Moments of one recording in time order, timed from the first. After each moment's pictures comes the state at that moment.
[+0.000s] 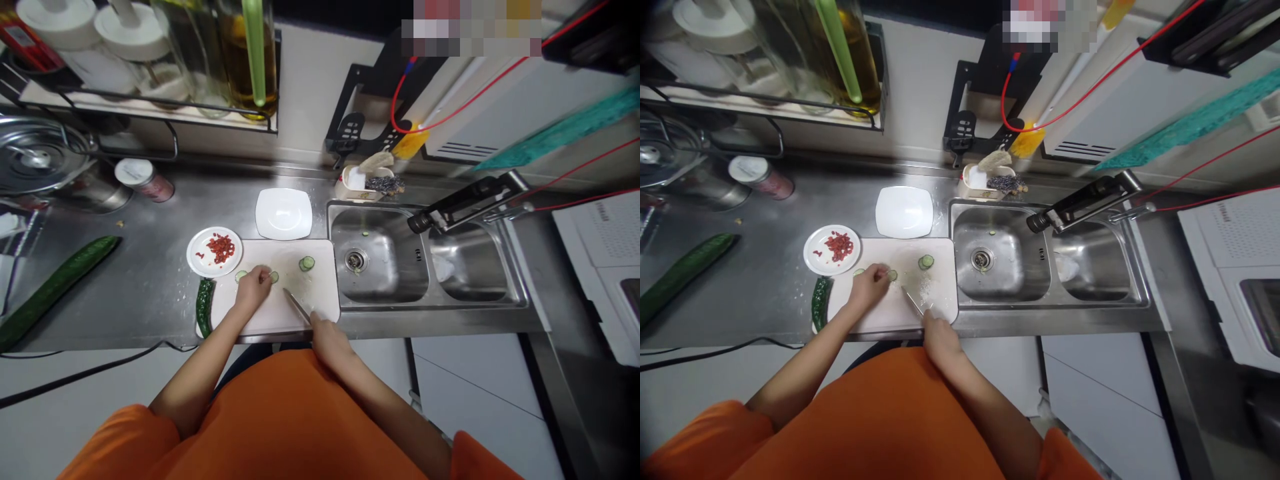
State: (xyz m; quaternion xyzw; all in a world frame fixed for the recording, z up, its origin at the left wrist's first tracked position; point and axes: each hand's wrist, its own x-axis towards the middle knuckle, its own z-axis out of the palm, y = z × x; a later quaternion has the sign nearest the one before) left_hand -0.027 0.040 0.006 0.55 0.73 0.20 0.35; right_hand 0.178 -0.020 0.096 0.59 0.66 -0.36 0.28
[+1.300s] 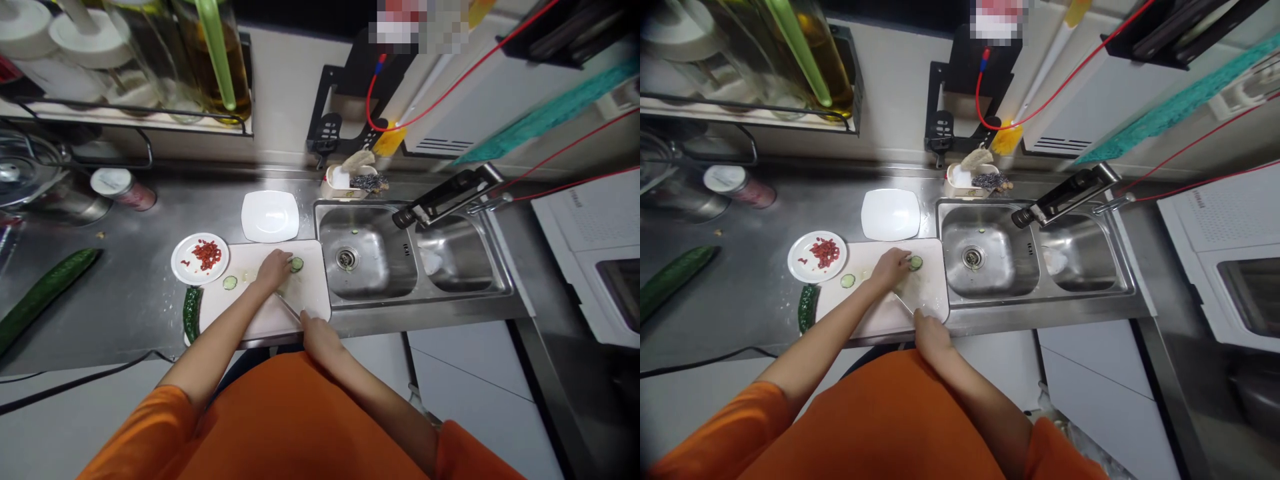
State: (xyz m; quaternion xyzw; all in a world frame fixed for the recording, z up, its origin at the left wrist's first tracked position) left_hand 0.038 0.107 0.000 0.70 0.62 0.13 0.32; right_hand 0.181 -0.018 0.088 0.58 0.68 -0.36 0.27
